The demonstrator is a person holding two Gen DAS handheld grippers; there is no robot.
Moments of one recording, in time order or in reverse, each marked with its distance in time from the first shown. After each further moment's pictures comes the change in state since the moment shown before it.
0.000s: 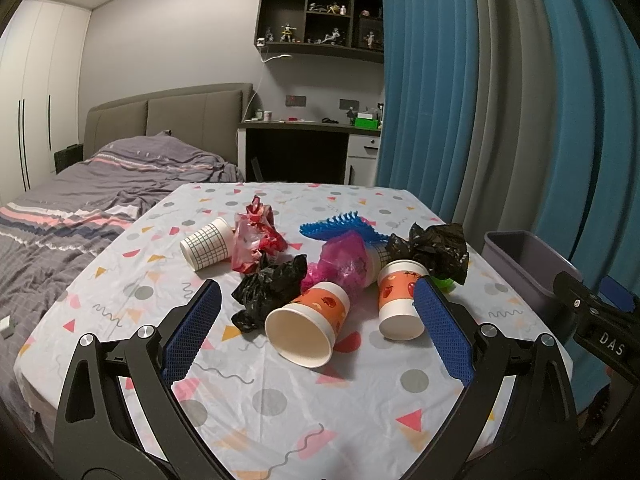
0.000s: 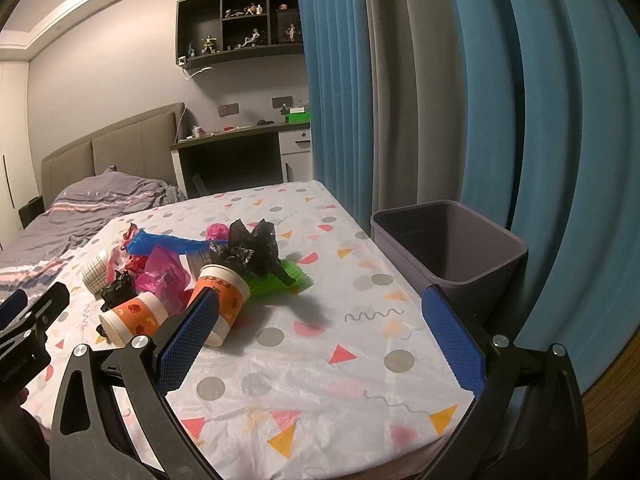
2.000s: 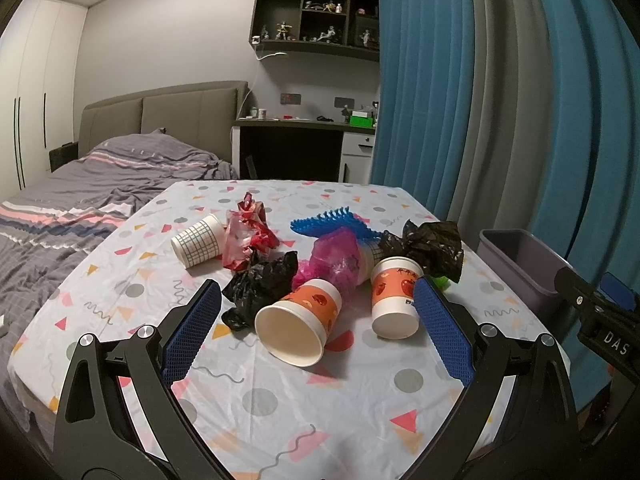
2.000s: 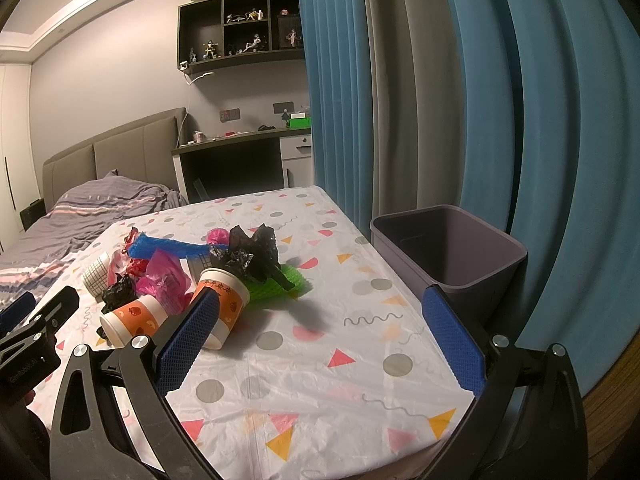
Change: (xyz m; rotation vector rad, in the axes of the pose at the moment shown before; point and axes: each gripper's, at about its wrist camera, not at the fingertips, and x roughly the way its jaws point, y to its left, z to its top) left arm 0.008 -0.008 -0.003 -0.004 0.004 -0.011; right arm -0.002 -0.001 0.002 0.002 -0.012 -0.004
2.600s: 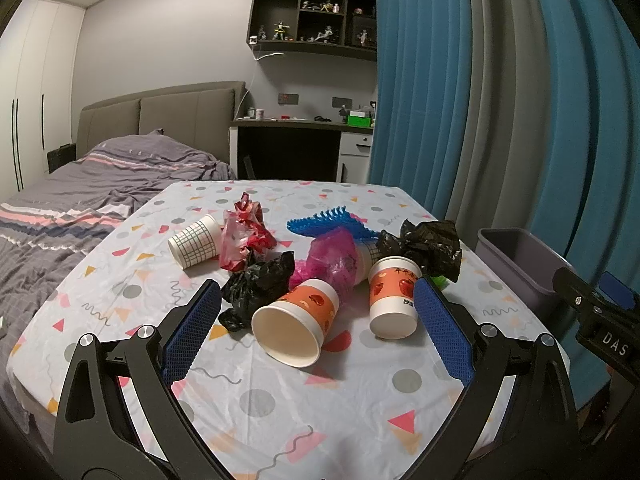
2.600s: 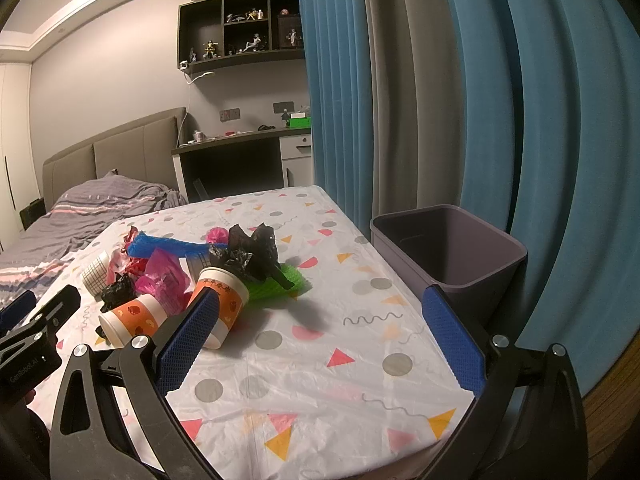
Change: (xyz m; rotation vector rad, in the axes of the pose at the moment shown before) left arm 0.001 -0.003 -0.001 0.000 0.002 -0.002; right arm 0.000 0.000 0.000 -0.001 -0.002 0.000
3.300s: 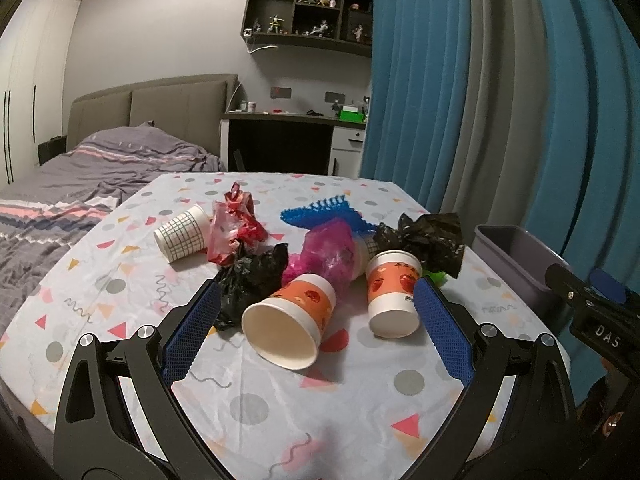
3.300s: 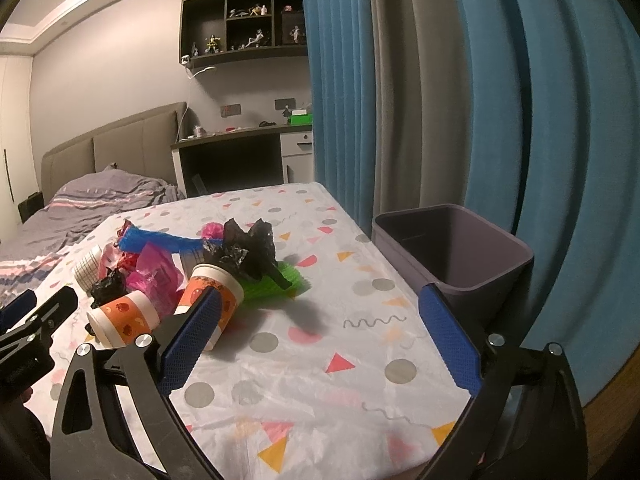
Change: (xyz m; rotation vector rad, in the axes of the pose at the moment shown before) left arm 0.026 0.010 -0.009 -0.025 0.018 -0.042; right arm 0.020 -0.001 -0.001 -0.019 0.014 0.013
